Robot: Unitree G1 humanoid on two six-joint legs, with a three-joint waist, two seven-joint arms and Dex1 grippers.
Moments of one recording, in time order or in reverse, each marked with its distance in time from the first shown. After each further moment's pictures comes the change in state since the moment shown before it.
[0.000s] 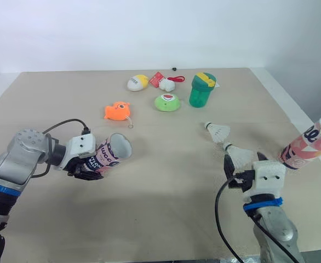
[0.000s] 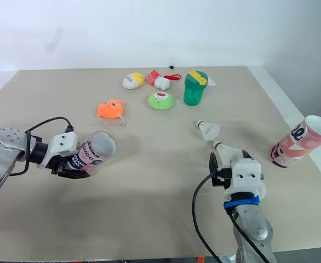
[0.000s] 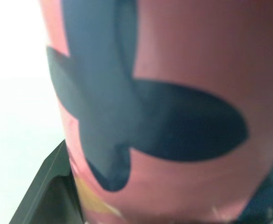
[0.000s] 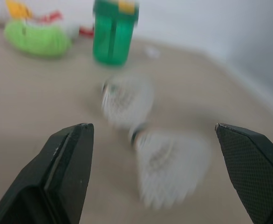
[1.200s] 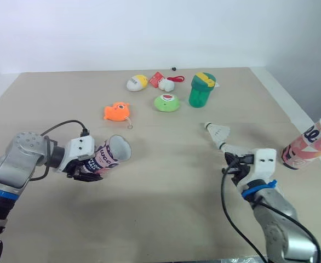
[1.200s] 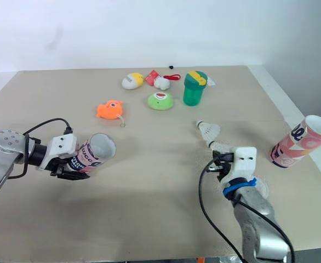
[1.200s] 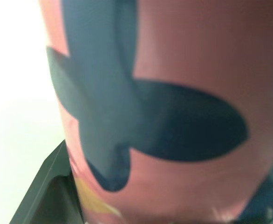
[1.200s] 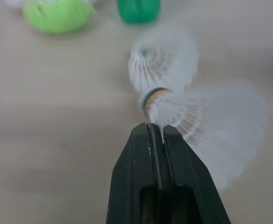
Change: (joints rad) left arm 0.038 0.005 0.024 -0.032 0.001 0.000 0.021; right arm -0.223 -0.111 -0.140 0.038 0.331 0.328 0.153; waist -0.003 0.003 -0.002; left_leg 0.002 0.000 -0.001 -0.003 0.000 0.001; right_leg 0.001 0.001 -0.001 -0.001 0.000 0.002
